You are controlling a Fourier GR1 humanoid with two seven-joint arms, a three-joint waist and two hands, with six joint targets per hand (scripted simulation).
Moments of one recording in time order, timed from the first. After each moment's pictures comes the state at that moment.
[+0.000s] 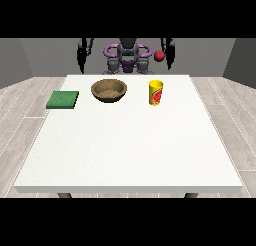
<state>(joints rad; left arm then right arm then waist) -0.02 0.06 -0.04 -1.58 0.02 0.02 -0.01 0.01 -0.10 0.00 -1.54 0.00 0.02 0.01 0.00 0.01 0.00</state>
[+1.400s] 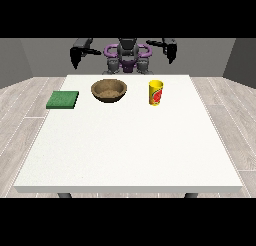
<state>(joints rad) -0.12 0.09 -0.01 -1.68 0.05 0.02 -0.17 -0.14 -0.11 -0.12 -1.58 -0.13 0.07 -0.14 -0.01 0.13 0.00</state>
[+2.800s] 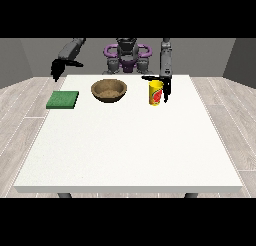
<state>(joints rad) -0.48 0.10 0.19 -0.87 -0.01 0.10 -0.69 -0.31 -0.28 -0.26 -1.24 -0.21 0.26 -0.36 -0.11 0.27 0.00</state>
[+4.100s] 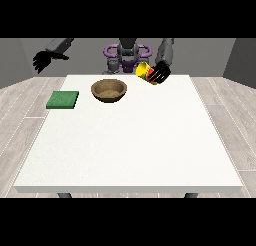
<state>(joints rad) -0.59 0.11 -0.08 -0.79 -0.53 0.56 -0.37 -0.30 -0.46 -0.40 -0.87 -0.24 0.39 -0.43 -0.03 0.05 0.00</state>
